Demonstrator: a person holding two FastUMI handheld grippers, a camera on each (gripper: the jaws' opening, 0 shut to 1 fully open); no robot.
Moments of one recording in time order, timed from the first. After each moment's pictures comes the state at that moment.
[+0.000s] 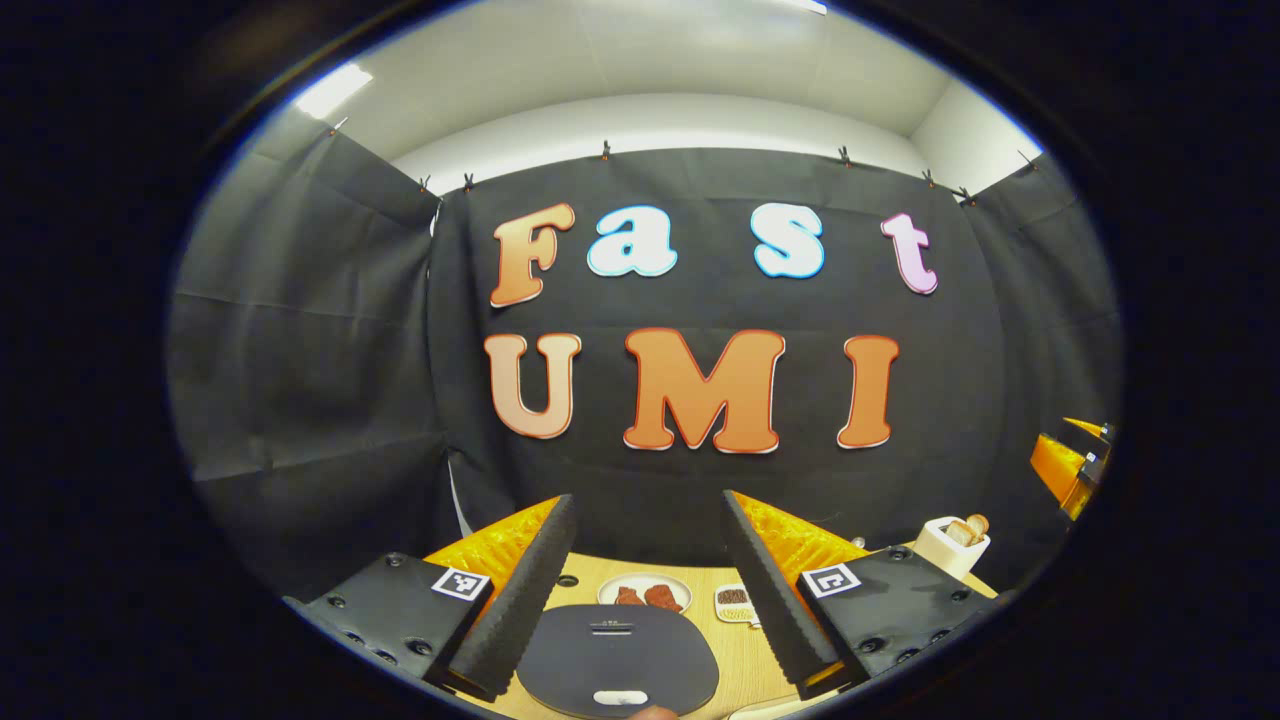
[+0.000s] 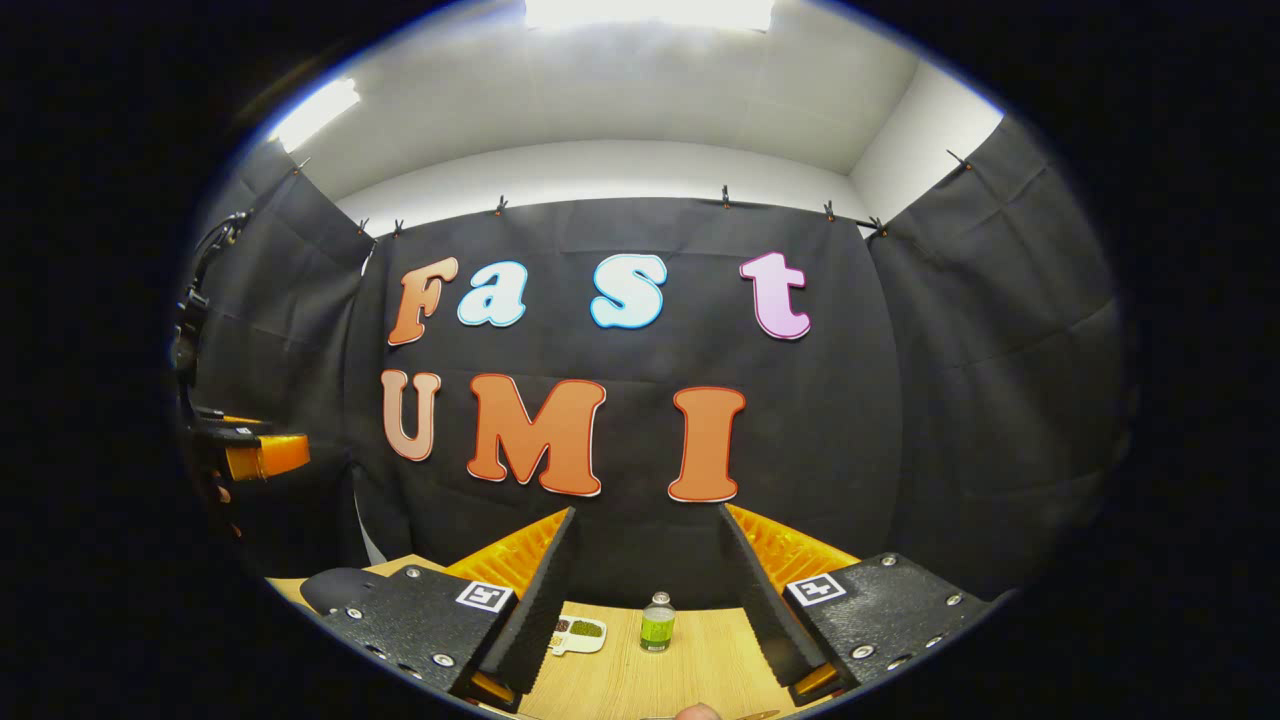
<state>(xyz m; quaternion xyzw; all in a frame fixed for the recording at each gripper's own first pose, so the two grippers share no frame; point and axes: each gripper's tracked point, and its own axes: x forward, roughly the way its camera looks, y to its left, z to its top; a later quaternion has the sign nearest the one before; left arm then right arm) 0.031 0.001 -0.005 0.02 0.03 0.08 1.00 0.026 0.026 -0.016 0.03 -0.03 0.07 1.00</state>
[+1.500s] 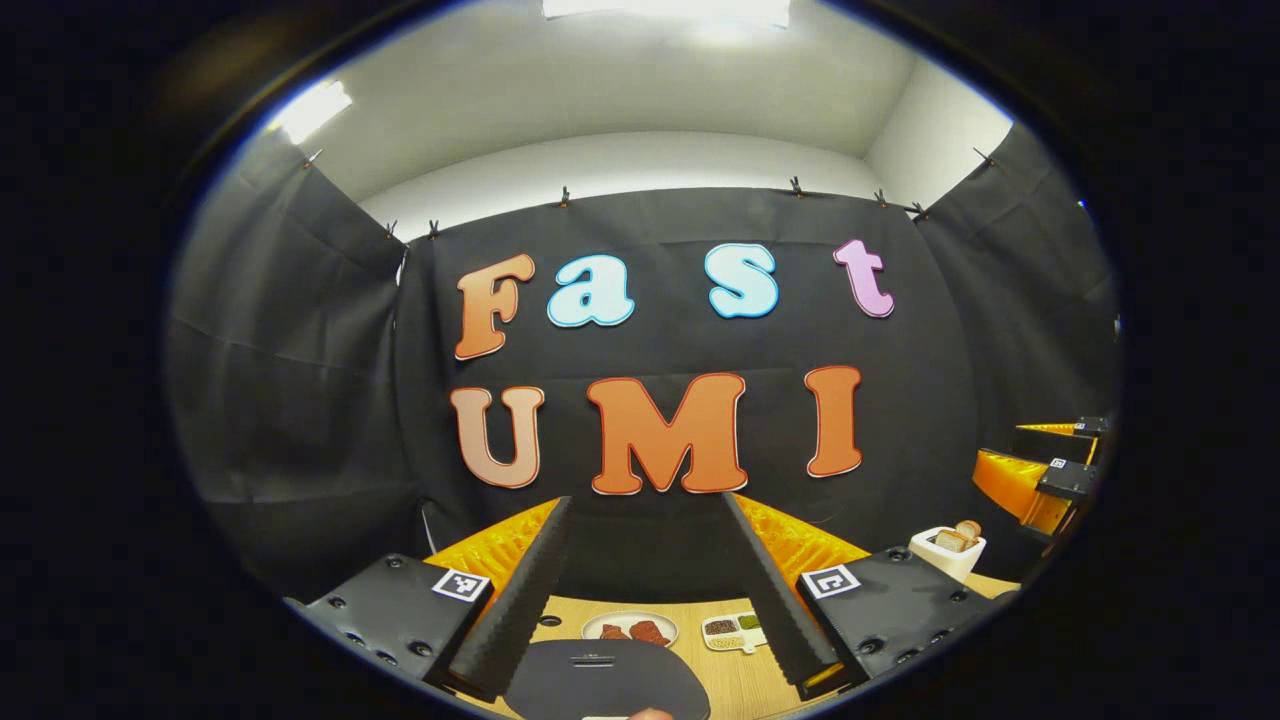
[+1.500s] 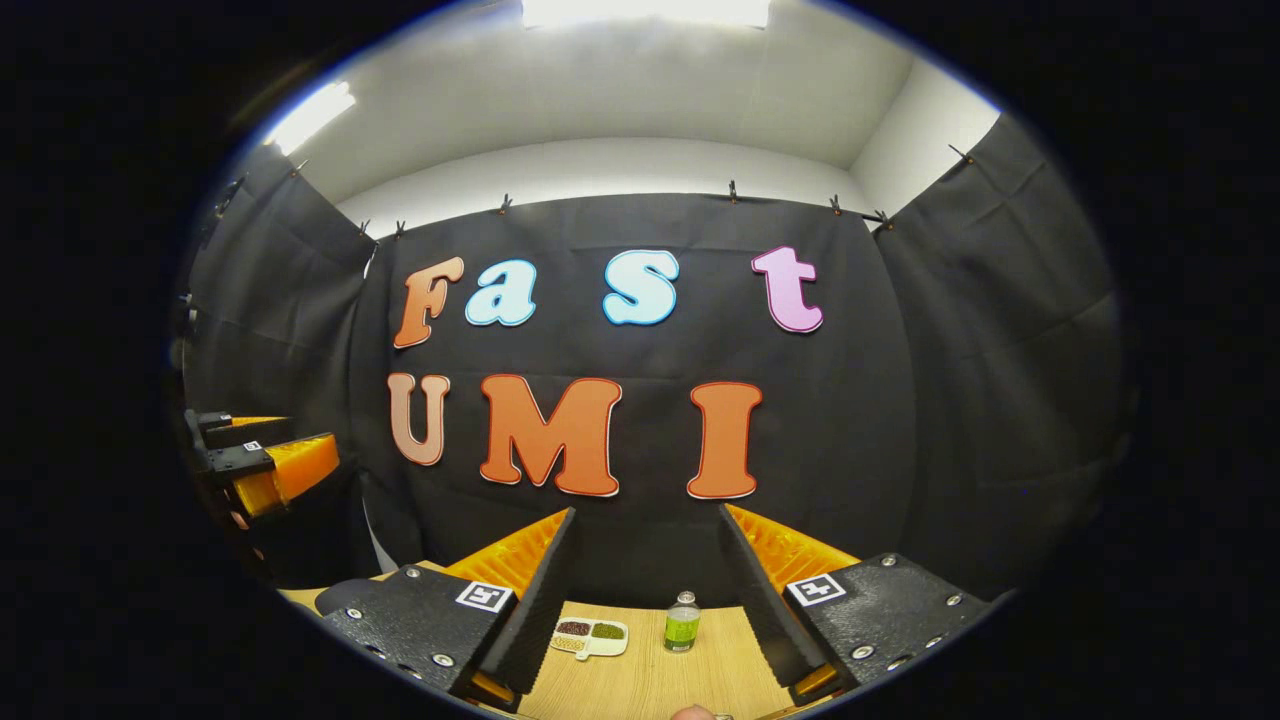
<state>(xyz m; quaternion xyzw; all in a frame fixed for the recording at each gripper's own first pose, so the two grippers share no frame) 0.039 -0.034 0.001 0.05 -0.01 0.03 1.00 0.032 0.050 -0.024 0.04 -0.02 0.07 1.00</state>
